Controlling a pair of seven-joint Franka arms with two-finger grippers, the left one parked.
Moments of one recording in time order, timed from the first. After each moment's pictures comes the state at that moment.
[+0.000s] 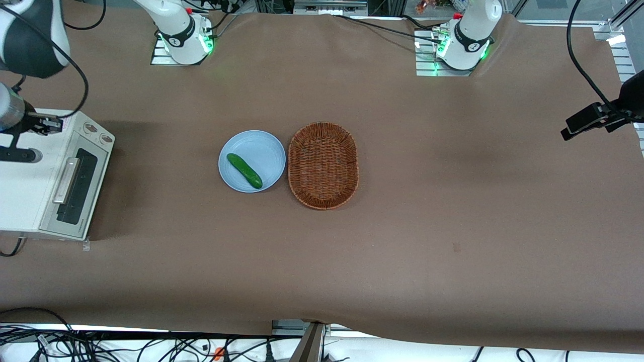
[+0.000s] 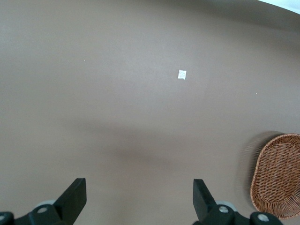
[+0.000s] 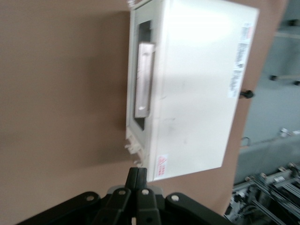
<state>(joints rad) 0.05 0.15 -0.05 -1.64 -0.44 1.57 0.11</state>
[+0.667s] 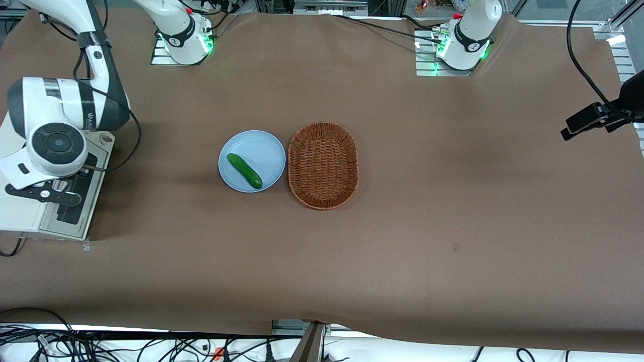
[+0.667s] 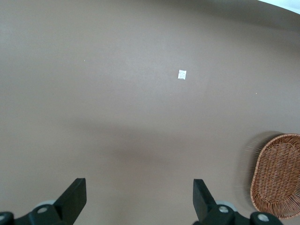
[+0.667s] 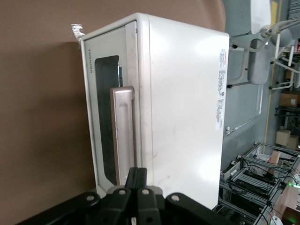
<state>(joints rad) 0.08 0.29 -0.05 -1.80 -0.75 1.83 0.47</state>
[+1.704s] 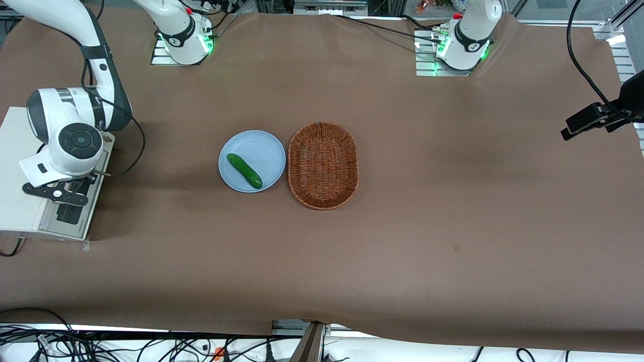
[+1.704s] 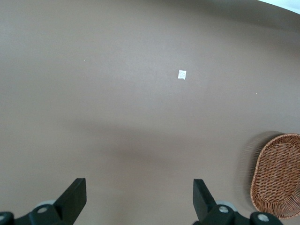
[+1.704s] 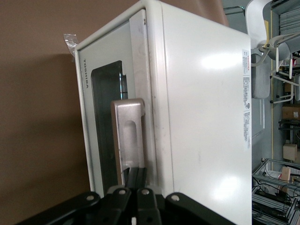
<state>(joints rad) 0.08 0.30 -0.13 -1.96 -0.85 2.10 0.60</state>
